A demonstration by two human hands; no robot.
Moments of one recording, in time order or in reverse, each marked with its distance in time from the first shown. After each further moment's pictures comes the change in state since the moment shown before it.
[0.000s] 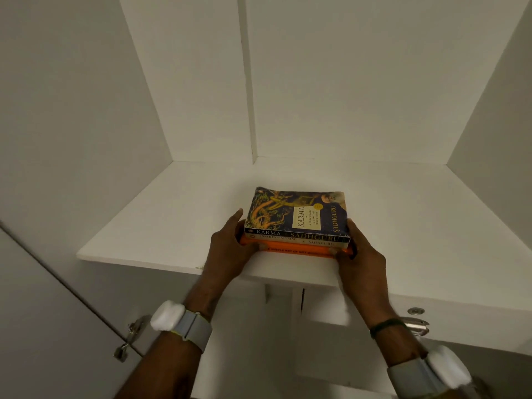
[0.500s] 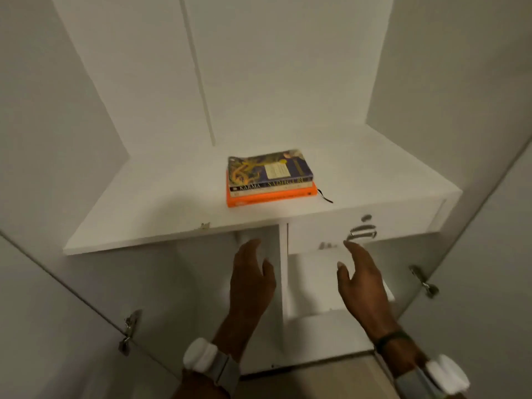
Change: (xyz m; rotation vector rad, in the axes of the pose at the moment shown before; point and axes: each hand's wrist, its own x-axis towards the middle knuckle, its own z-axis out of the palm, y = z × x) left_hand -0.169 -0.039 0.032 0.062 -0.041 0.201; right_hand -0.208 0.016 -0.013 -0.278 0.211 0.133
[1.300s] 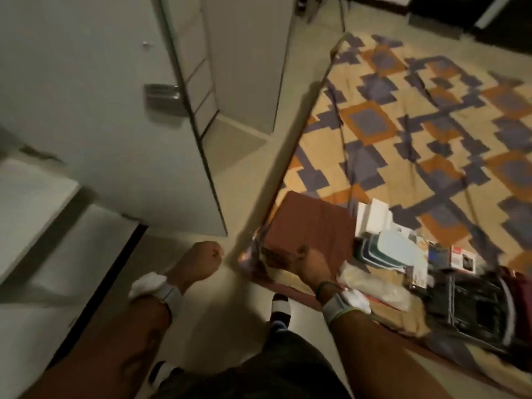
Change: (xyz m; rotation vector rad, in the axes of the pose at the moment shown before) left_hand -0.502 0.224 0.326 0.345 -1.526 0.484; right_hand -0.564 0.327 -0.408 -0.146 0.043 1.274
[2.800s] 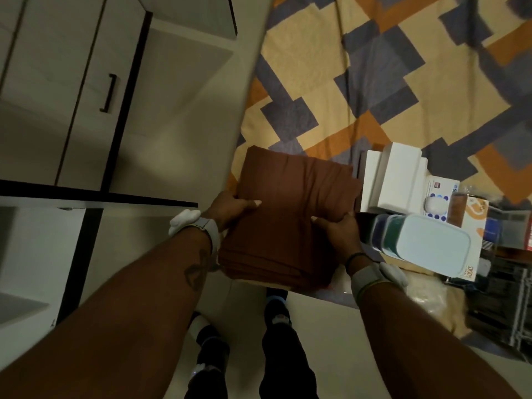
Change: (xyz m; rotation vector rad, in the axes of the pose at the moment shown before) left_hand 0.344 0.103 0.194 -0.545 -0.244 -0.438; right_hand 0.266 0.235 0.026 0.860 0.212 0.380
